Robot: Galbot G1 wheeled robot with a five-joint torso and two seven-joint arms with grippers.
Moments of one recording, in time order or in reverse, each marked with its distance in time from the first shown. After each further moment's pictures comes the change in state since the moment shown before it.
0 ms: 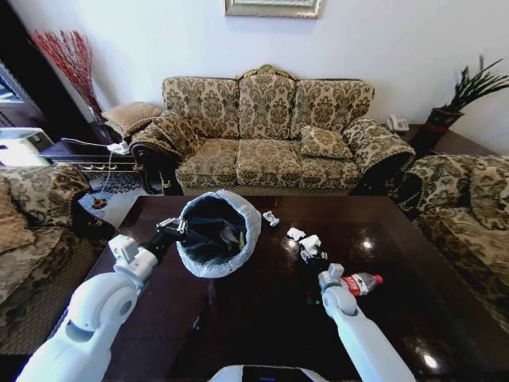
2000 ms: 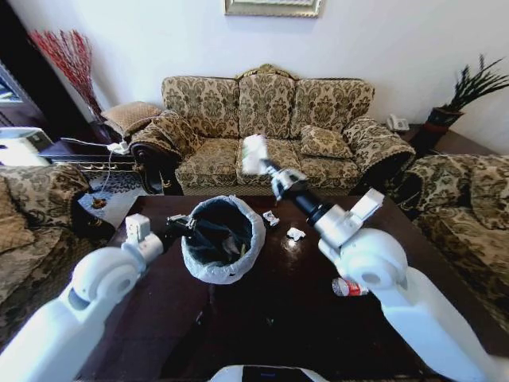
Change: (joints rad) left arm -0.230 0.296 0.102 0.047 -0.277 0.252 -0.142; right arm 0.491 -0.395 -0.390 0.937 0.570 -0.270 0.119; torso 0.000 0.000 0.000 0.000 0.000
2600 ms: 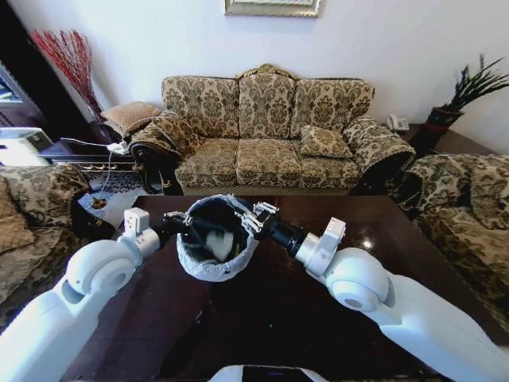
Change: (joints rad) left arm 0.021 -0.003 -0.011 -0.010 0.013 0.005 -0.002; right arm 0.048 -0.056 -0.141 -0.018 -0.137 -0.002 -0.051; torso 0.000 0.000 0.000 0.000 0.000
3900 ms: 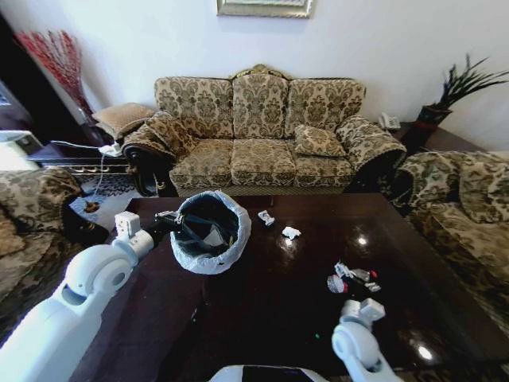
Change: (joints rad) left arm 0.054 -0.080 -0.064 0.066 0.089 -0.109 0.091; right arm -0.895 0.585 0.561 -0.492 -0.477 0.492 0.608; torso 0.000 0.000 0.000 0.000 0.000
